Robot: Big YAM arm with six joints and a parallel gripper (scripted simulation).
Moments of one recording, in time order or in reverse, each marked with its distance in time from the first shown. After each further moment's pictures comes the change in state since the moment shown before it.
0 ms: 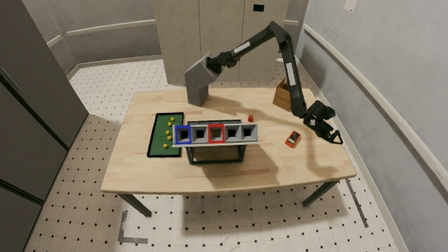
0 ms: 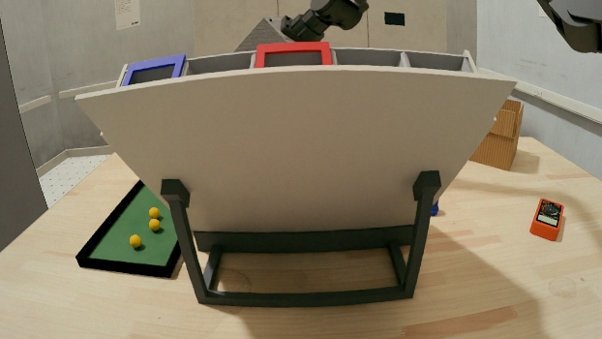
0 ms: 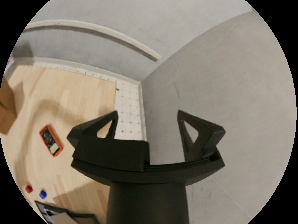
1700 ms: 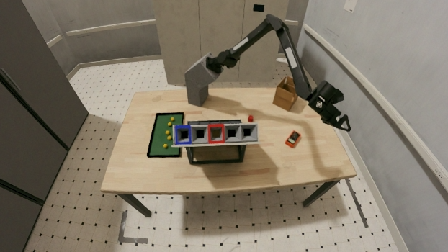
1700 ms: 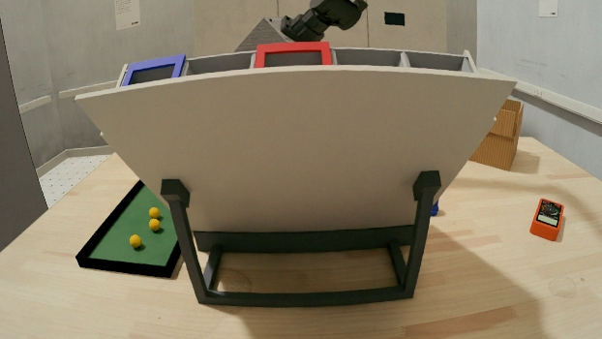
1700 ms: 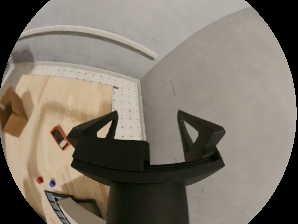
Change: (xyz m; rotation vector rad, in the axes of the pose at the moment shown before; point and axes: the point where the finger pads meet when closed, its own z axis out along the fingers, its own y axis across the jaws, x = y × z) arm -0.057 -0.063 -0.050 -0.014 0.056 0.027
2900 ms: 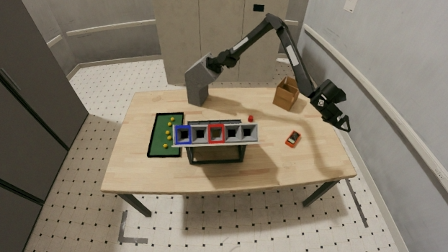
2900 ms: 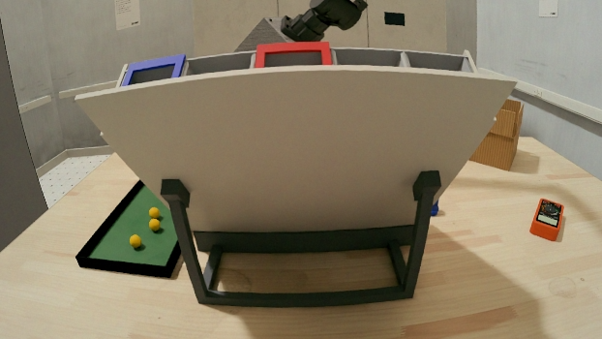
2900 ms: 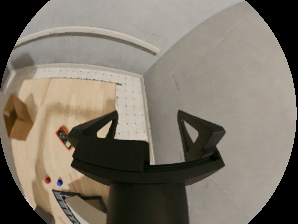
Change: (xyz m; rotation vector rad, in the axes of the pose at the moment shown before) arm 0.000 0.001 0.000 -0.027 0.059 0.059
